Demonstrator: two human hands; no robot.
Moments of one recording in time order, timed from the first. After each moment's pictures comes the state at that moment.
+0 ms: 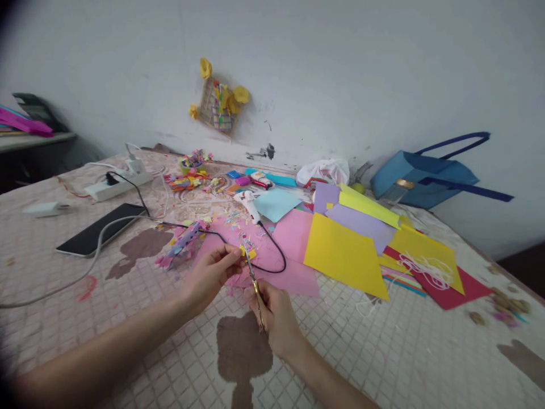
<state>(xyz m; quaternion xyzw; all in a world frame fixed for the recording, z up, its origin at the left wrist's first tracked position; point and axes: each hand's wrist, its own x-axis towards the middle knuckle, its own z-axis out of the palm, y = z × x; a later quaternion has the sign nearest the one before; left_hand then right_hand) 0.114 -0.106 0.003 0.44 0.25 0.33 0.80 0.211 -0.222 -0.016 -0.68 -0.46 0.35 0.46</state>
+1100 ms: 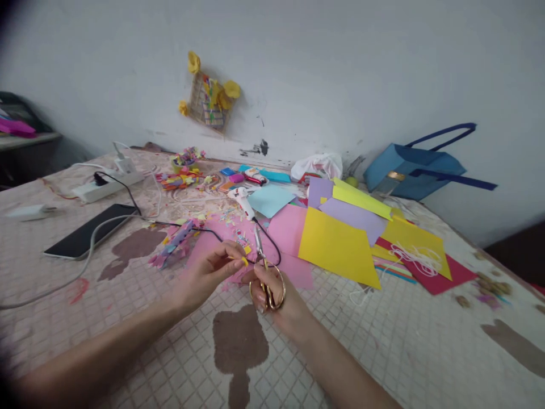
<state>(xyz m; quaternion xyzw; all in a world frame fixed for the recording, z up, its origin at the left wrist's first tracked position) 0.108 -0.105 0.007 0.66 0.11 0.32 0.67 0.223 -0.216 0.002 -0.46 -0.29 0.57 0.62</state>
